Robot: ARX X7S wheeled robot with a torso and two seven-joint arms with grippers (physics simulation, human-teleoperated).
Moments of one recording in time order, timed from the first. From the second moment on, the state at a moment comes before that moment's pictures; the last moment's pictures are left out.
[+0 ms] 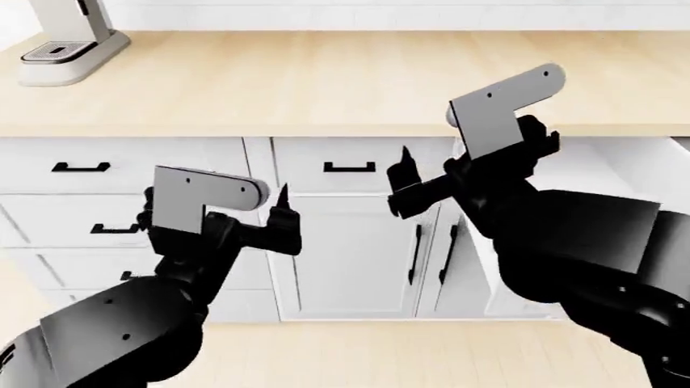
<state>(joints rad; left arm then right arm) -0.68 -0.63 0.58 0.43 -0.97 -0.59 -0.66 1.08 0.59 -0.63 -0.33 1.11 1.00 0.66</state>
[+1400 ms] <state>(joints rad) -0.70 -0.02 0.39 -1.30 -0.14 0.10 -0.31 0.78 0.00 -0.53 1.30 0.58 -0.05 0.14</state>
